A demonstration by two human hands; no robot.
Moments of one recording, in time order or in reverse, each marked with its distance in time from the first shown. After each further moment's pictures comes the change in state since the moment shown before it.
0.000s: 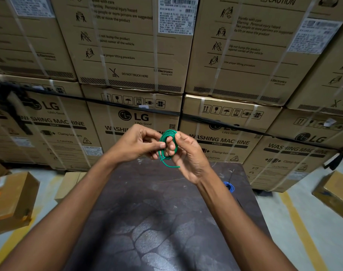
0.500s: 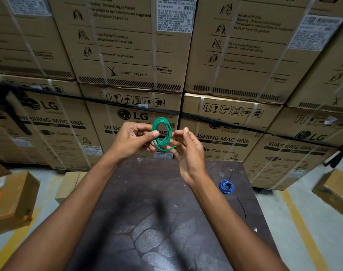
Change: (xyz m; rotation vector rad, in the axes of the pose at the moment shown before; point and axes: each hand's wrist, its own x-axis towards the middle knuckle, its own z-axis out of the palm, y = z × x) left_hand 0.004 -0.006 0.003 -0.108 0.250 0.020; right_hand 0.010 0.017 -0.007 -0.152 0.408 -0.162
